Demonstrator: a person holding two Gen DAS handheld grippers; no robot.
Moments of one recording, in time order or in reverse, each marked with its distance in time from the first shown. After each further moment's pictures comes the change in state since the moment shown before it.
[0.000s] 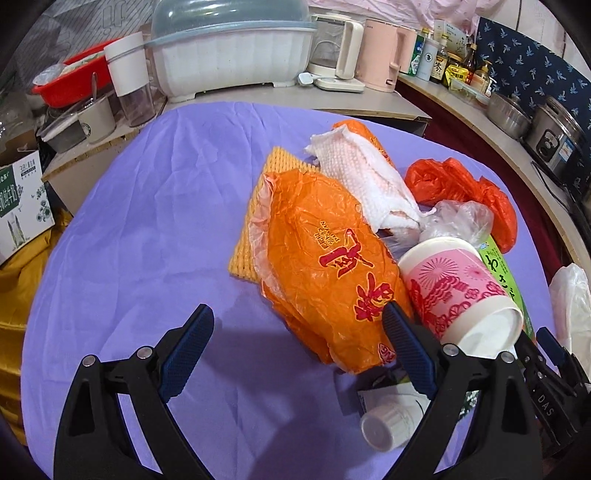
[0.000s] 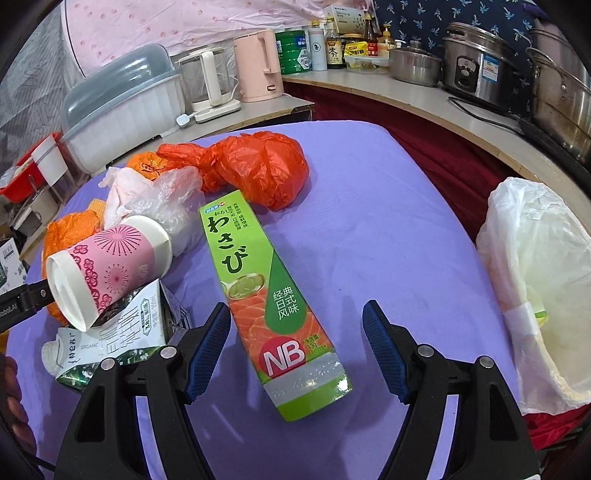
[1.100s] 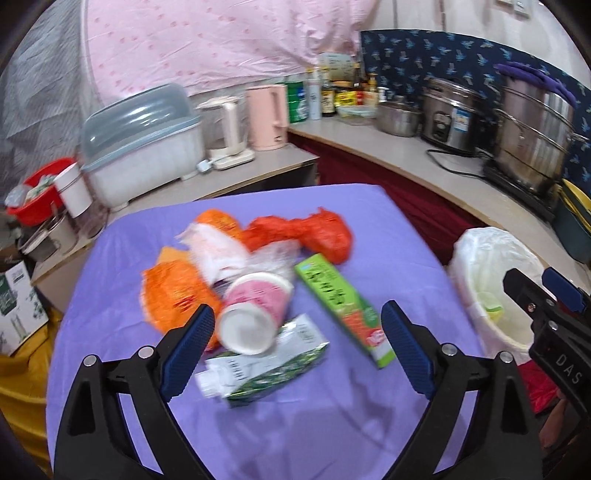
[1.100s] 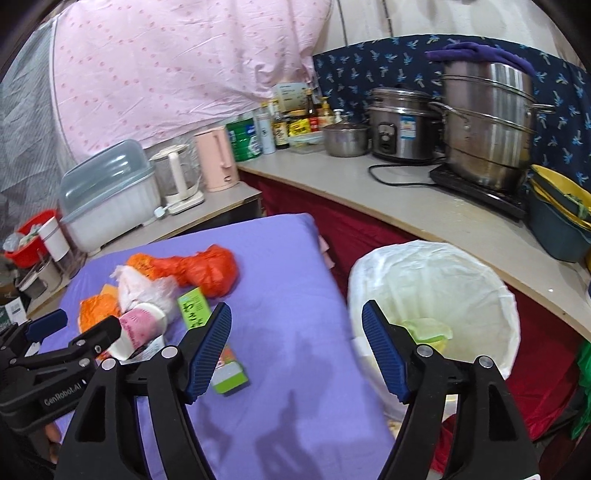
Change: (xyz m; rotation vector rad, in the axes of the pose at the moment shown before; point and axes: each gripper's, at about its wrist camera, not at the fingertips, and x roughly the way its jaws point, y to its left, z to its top) left arm -0.118 -0.133 -0.031 0.288 -0.226 -0.097; right arm -0.149 -0.068 0.007 0.105 -0.253 -0.075
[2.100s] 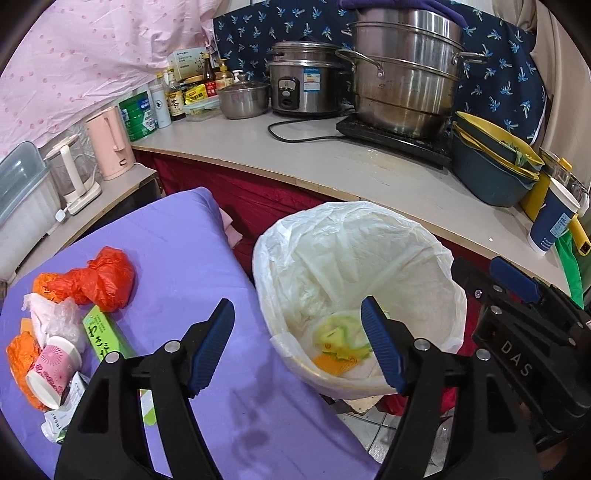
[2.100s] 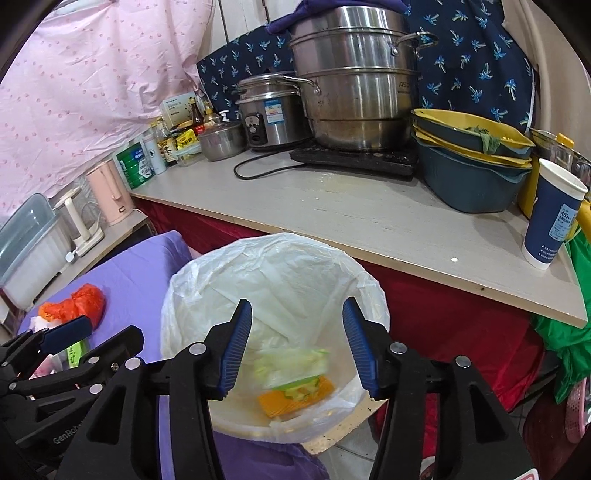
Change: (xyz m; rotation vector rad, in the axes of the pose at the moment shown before) left arm 0.033 -0.234 0.013 0.281 0.035 -0.329; right arm 0.004 -0.191 -0.004 0.230 -0.009 -0.238
